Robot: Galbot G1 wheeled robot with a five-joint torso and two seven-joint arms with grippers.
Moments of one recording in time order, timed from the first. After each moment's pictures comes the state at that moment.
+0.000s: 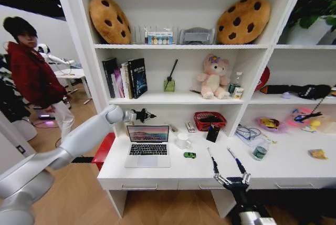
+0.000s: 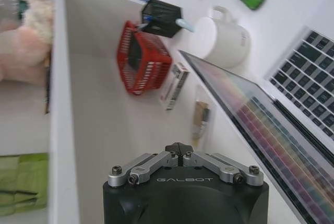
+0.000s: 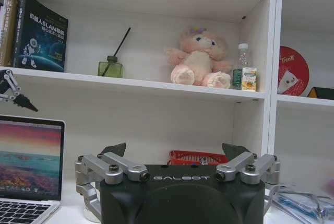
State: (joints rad) left arm -0.01 -1.01 0.44 -1.10 0.33 -0.51 0.76; right arm -1.91 1.44 0.73 2.21 0.14 0.31 -0.04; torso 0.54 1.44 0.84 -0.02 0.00
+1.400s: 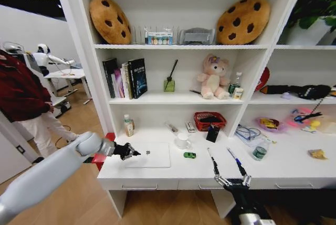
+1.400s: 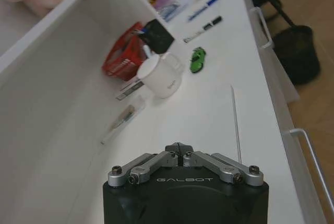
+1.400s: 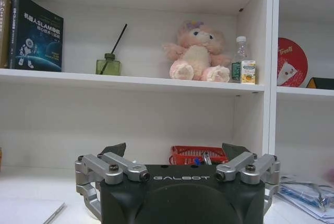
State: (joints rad) left arm 0.92 -0.49 -0.09 -1.82 -0.15 -0.15 0.64; right arm -1.91 1.45 0.70 2.22 0.16 0.27 -0.02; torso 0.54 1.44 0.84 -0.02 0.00
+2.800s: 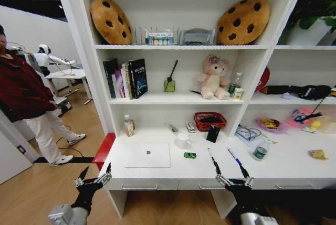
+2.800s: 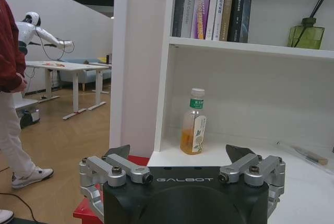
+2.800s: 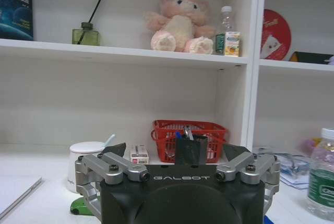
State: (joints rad) left arm 1.93 -1.34 -0.72 -2.40 -0.41 0.15 -0.16; right arm -1.86 1.38 0.71 2.18 0.20 0.14 0.07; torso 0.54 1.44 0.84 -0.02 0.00
